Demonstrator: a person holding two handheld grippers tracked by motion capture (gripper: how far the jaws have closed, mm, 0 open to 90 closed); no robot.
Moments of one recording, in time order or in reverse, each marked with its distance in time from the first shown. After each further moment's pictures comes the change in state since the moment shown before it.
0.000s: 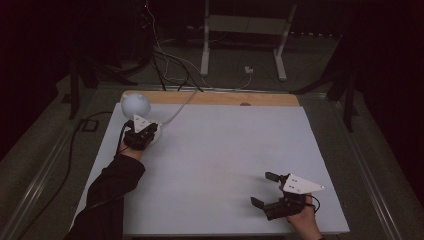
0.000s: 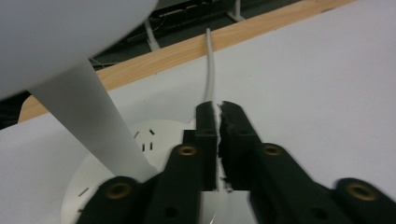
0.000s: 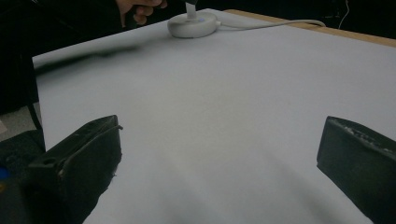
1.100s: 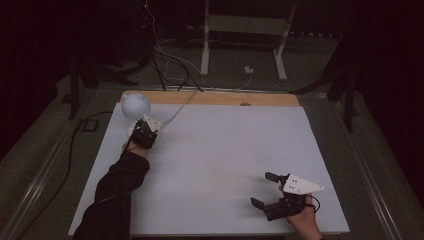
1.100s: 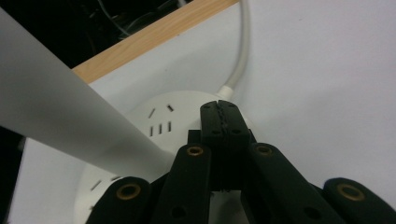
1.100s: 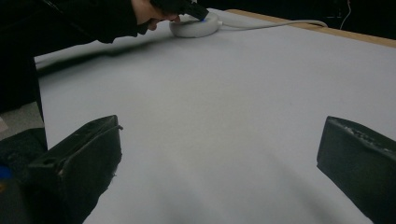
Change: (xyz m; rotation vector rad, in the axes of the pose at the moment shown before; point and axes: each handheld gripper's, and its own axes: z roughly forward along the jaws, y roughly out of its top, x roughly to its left) left arm -0.009 -0.007 0.034 0.160 0.150 0.142; right arm 0.001 0.000 -0.001 0.002 0.003 -0.009
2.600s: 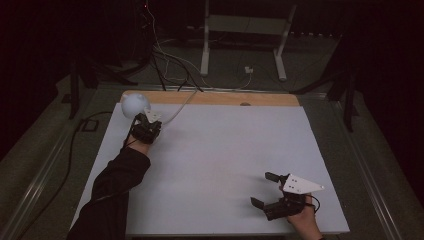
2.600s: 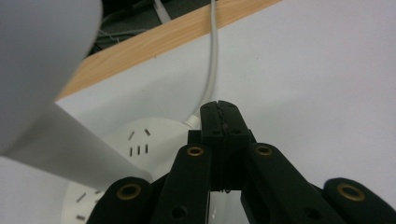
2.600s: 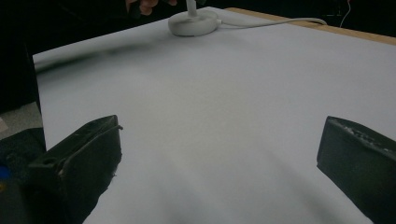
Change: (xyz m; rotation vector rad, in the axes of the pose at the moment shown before) left arm 0.006 0.032 -0.030 0.001 -0.130 -0.105; right arm -0.001 -0.001 0.001 0.004 -0.001 0.007
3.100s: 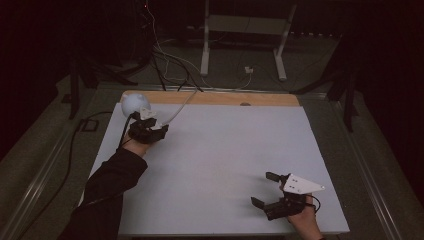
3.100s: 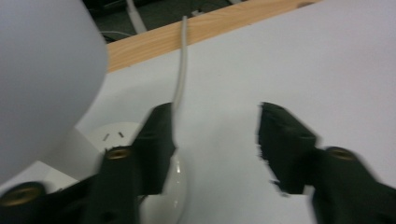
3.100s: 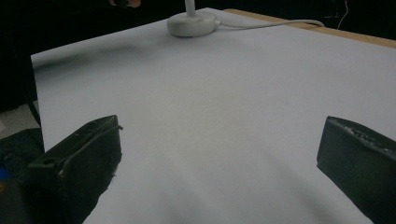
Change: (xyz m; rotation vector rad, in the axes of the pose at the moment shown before) left arm 0.001 0.007 -0.029 -0.040 -0.147 -0.083; right arm 0.000 0.001 -0.001 -0.004 -0.006 -0.004
